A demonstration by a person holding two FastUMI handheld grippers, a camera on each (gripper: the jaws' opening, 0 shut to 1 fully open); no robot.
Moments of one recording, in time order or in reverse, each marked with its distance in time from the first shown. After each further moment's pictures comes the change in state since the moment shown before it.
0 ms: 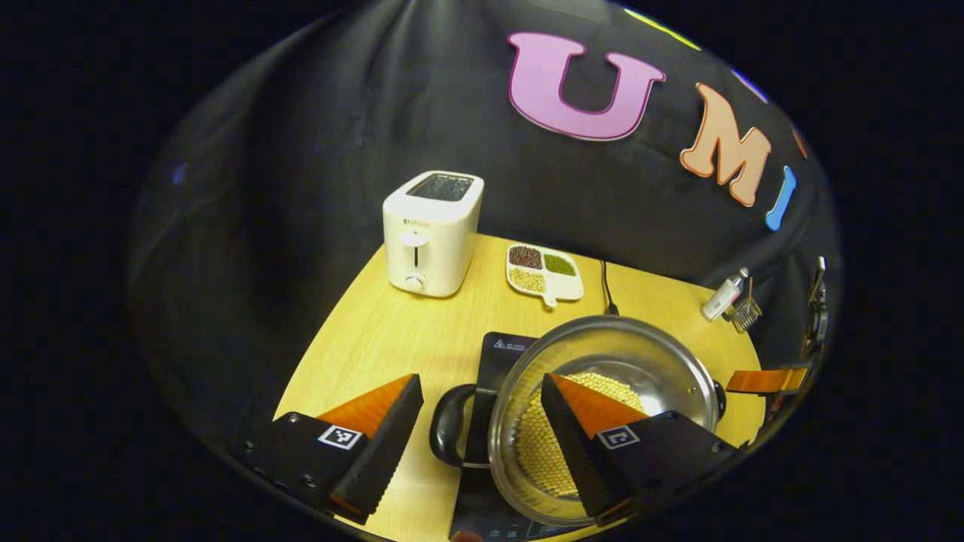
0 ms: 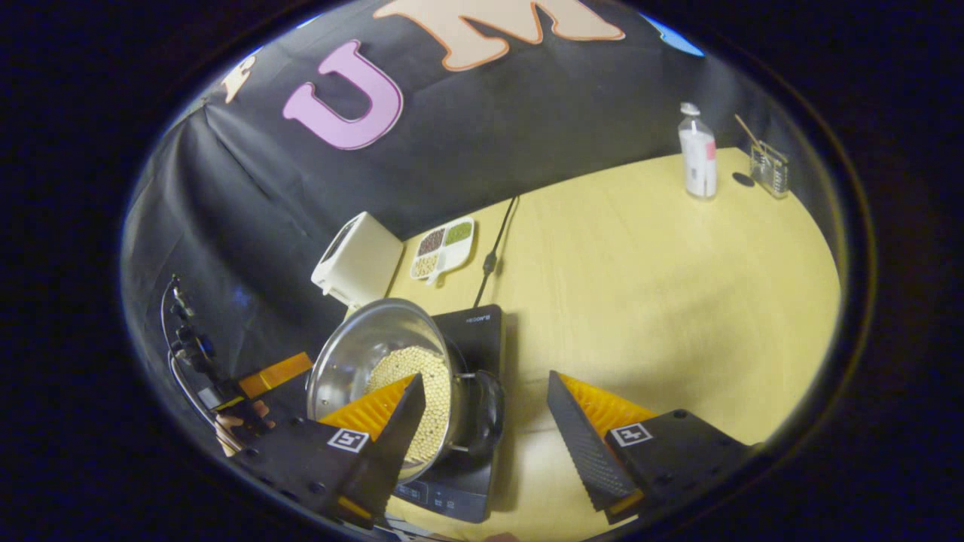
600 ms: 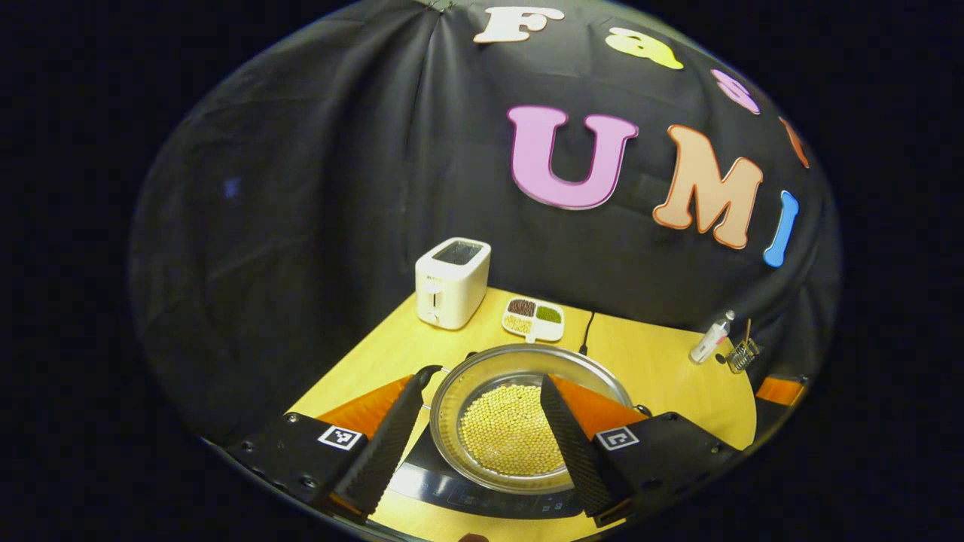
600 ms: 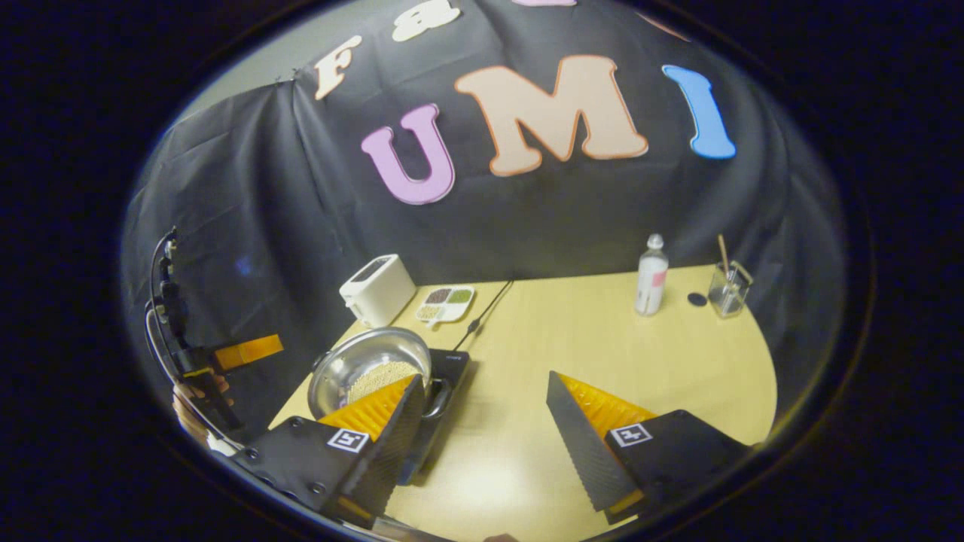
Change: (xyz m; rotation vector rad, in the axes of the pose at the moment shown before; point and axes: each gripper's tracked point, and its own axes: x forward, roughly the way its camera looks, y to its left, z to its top) left arm -0.154 -0.094 0.026 -0.019 -0.255 0.192; right arm -0.170 -0.042 0.078 -0.294 -0.289 0.019
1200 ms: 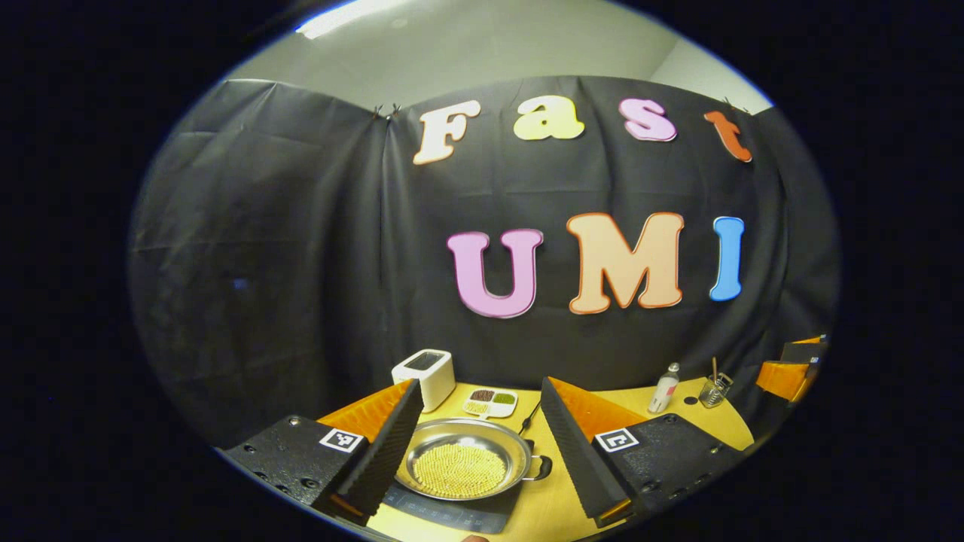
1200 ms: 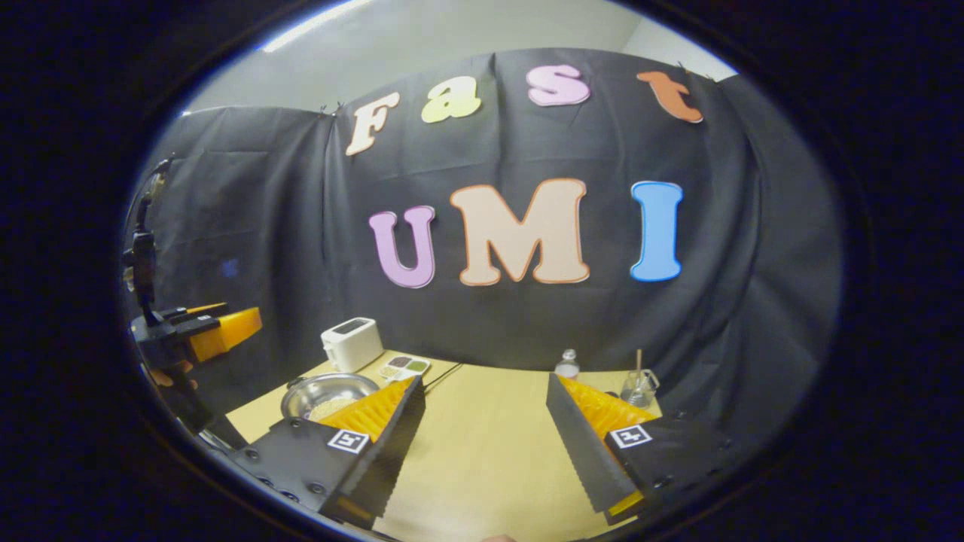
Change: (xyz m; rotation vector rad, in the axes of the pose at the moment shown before) left arm -0.132 -0.159 0.084 0.146 -0.410 0.003; right arm -0.171 -0.072 0.091 -0.170 -0.333 -0.099
